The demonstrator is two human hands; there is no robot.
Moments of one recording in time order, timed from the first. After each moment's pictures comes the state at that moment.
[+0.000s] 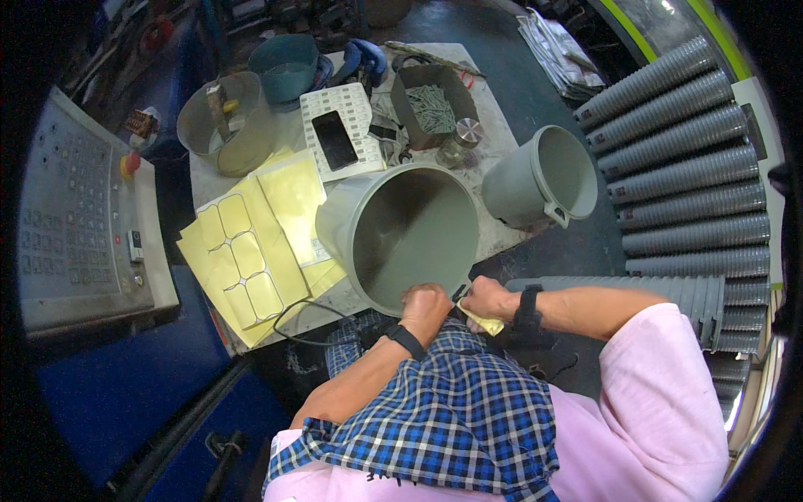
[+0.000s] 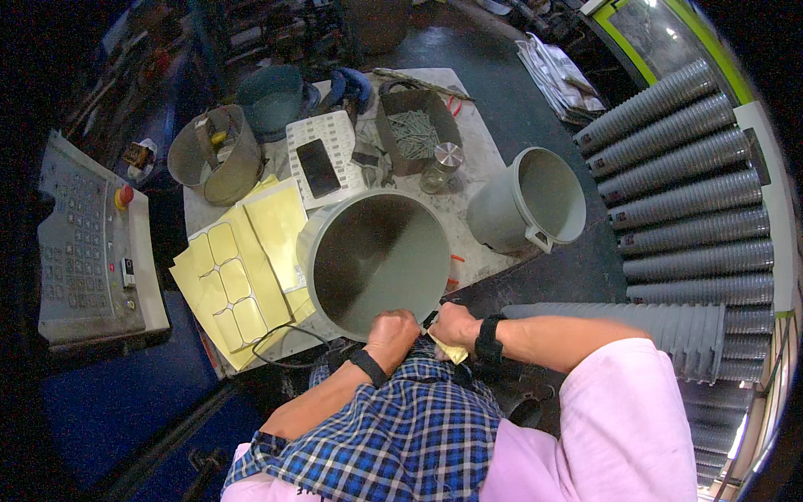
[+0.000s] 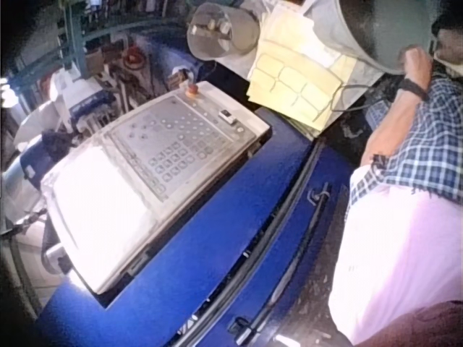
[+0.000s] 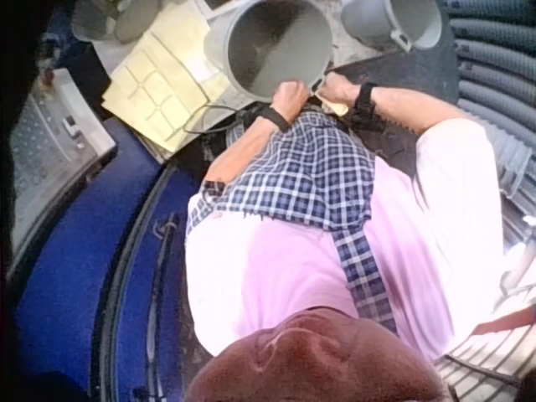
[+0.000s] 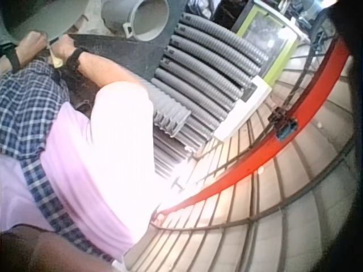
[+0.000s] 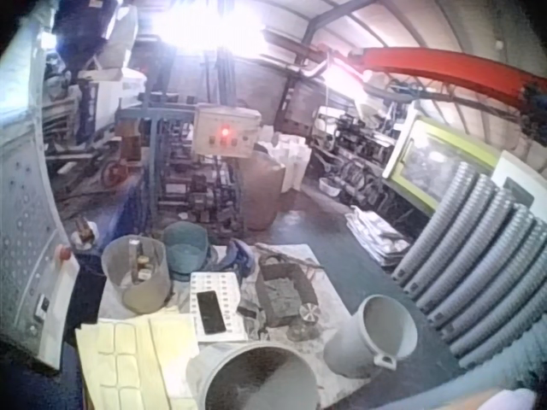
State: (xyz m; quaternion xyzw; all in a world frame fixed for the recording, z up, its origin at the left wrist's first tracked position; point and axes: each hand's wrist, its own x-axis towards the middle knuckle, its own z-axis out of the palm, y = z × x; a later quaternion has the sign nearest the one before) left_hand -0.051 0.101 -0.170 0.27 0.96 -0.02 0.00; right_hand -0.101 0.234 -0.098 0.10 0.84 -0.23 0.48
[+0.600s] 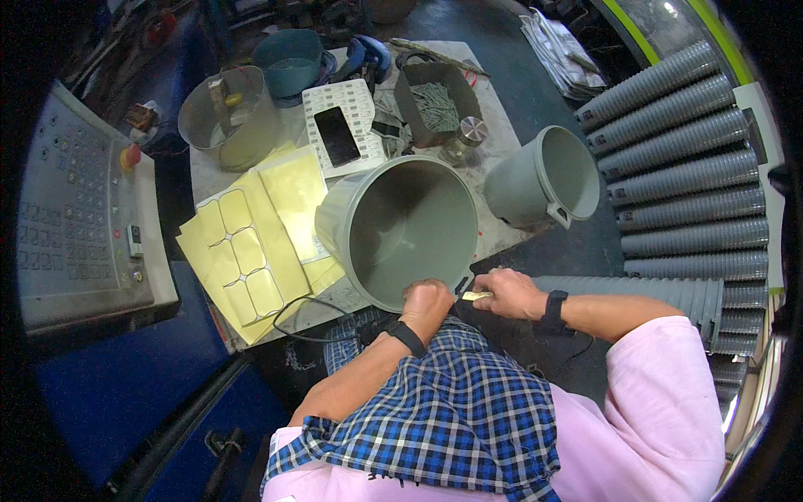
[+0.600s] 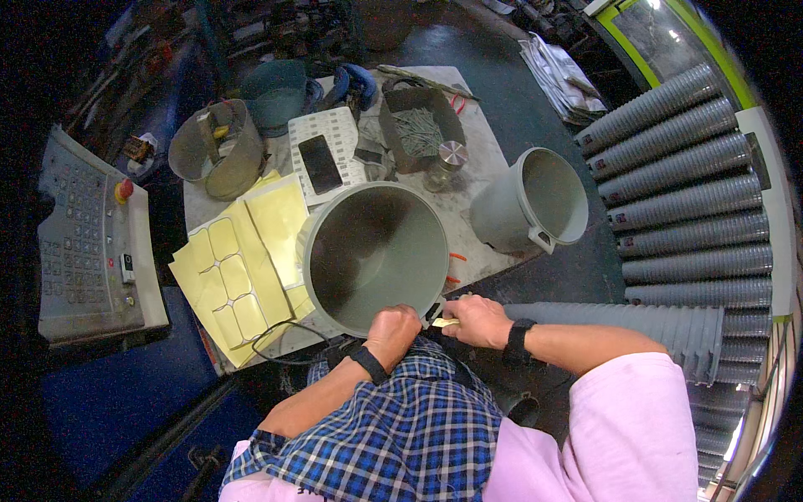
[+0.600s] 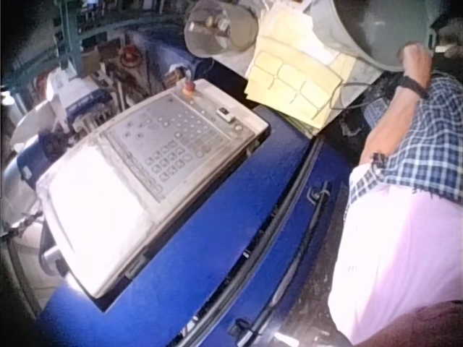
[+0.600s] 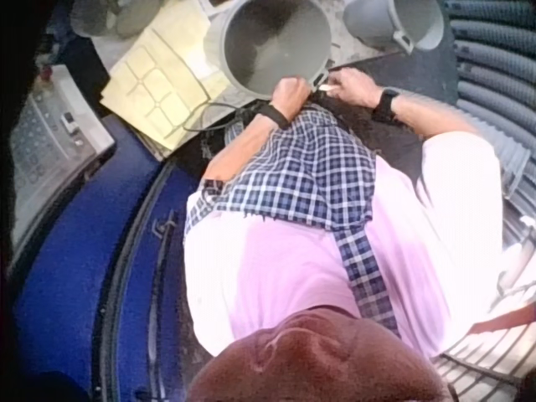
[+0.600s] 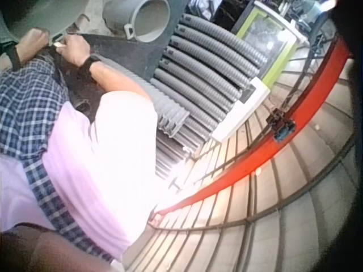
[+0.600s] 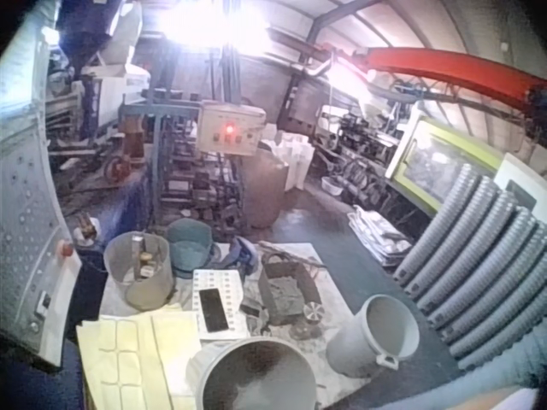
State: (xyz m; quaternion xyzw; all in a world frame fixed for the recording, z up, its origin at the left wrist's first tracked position) left_hand -0.057 0.098 -0.170 0.26 0.96 0.05 0.05; right_hand -0.105 0.252 -0.057 -0.14 0.90 -0.07 0.40
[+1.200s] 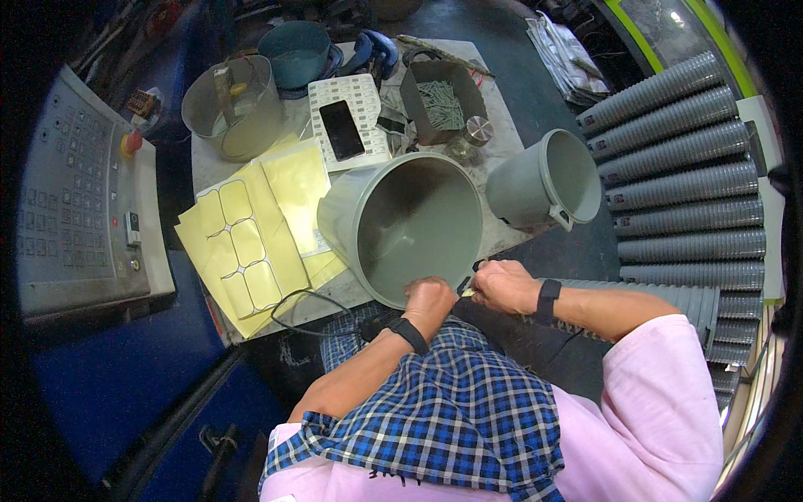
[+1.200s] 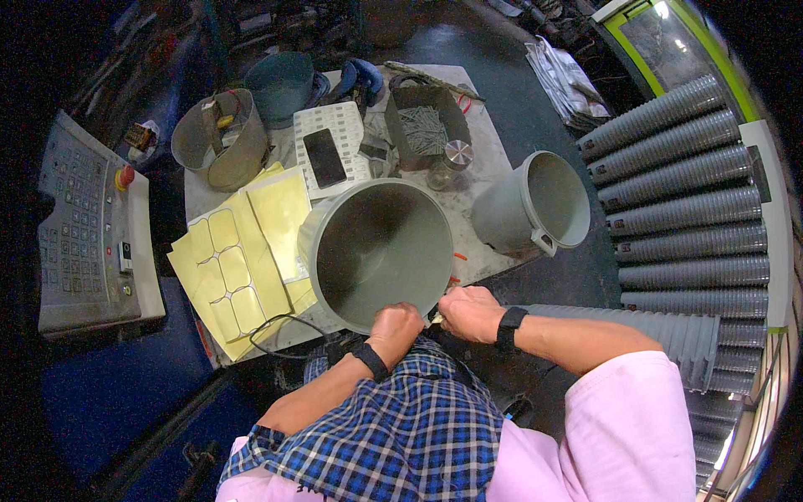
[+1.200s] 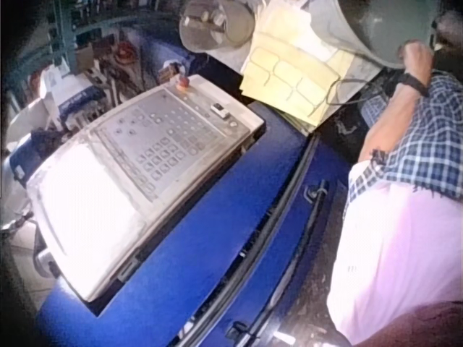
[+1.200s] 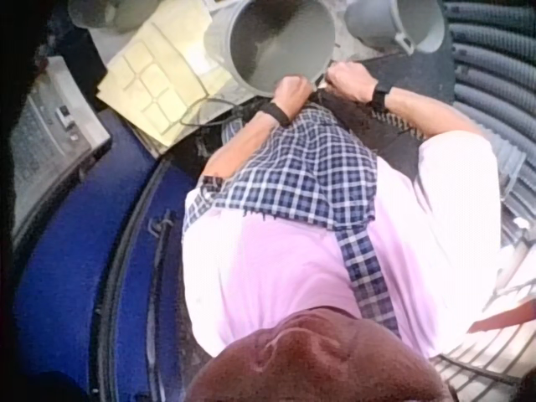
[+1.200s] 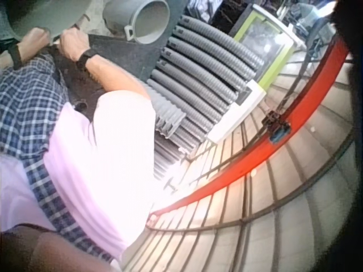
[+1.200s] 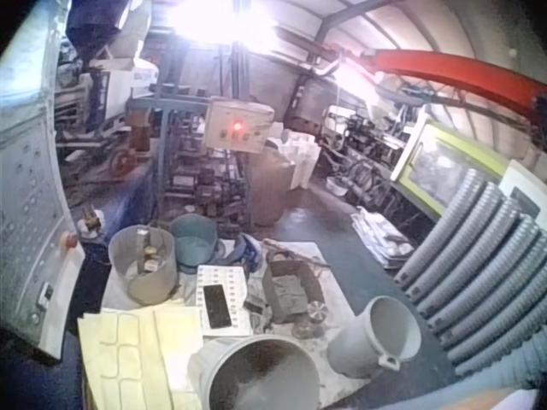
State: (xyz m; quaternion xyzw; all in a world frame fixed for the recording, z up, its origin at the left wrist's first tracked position) left_hand -0.054 0.101 -0.177 0.28 0.96 -0.01 0.03; right_hand -0.119 0.235 -0.060 -0.32 0.89 0.01 0.33
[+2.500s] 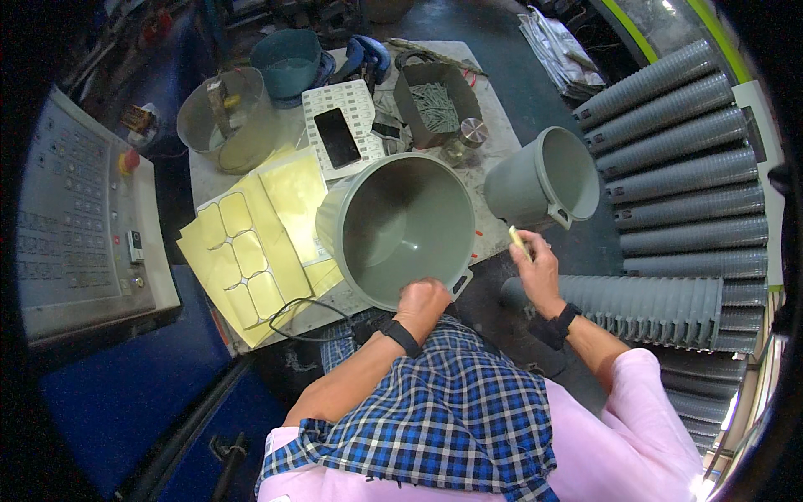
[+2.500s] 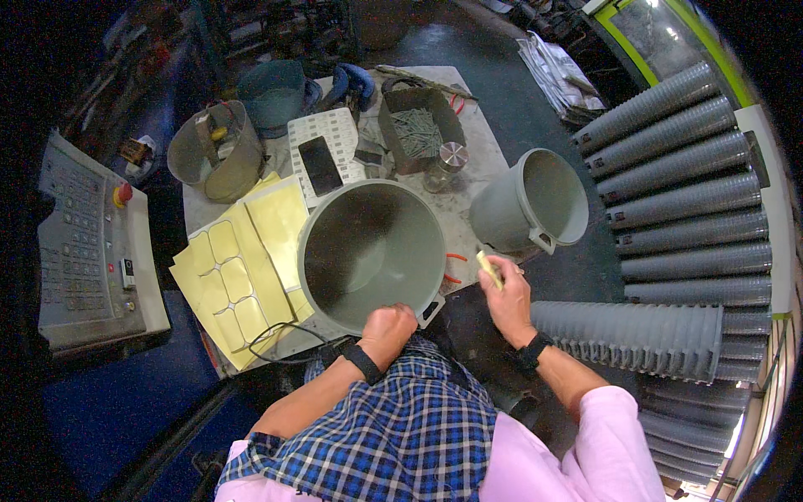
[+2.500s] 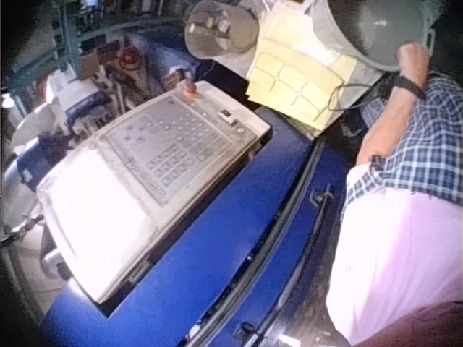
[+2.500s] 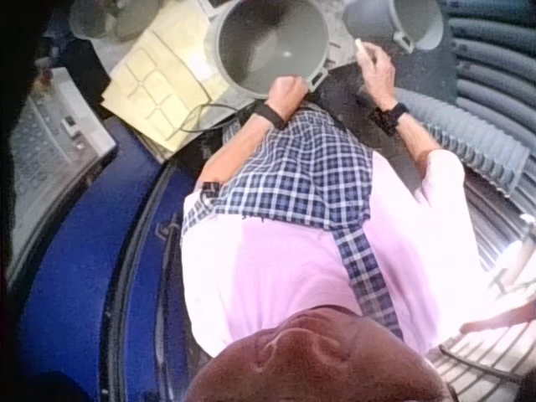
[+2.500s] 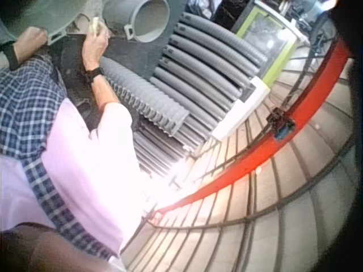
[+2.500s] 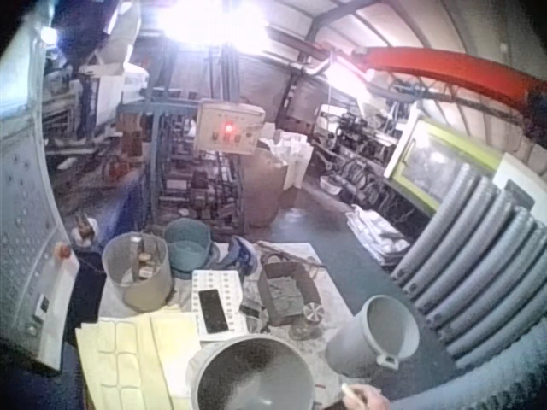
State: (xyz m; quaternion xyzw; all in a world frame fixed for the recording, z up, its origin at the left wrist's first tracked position) left_hand -0.066 0.080 -0.162 0.27 0.96 0.08 0.04; right_hand -0.105 0.282 -0.074 0.02 0.96 -0.29 -0.03
